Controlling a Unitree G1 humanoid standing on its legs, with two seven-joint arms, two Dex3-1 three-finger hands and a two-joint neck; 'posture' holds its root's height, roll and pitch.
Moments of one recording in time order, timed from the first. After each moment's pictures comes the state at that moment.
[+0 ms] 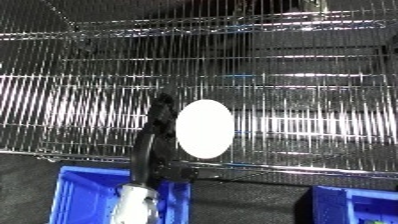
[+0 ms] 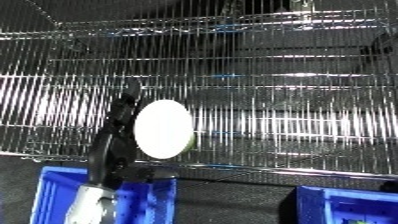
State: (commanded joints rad) left arm -0.69 0.42 -0.29 0.62 -0.57 -0.42 0.17; right arm -0.28 -0.35 0.39 1.02 0.89 -0.18 0.24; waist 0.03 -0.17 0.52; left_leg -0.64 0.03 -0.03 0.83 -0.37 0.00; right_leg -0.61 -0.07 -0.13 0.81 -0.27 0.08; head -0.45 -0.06
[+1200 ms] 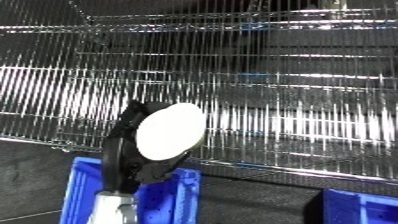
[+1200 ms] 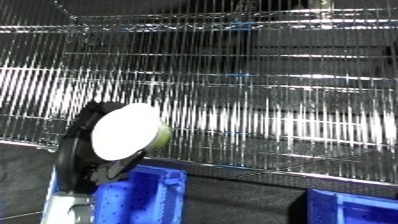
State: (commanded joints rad) left arm -0.45 0.48 -0.14 0.36 -0.62 -0.53 0.16; right arm -0.22 -0.36 0.31 1.08 0.93 -0.22 0.22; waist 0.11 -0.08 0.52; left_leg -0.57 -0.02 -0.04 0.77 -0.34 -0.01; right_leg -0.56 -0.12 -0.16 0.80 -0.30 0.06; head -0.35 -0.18
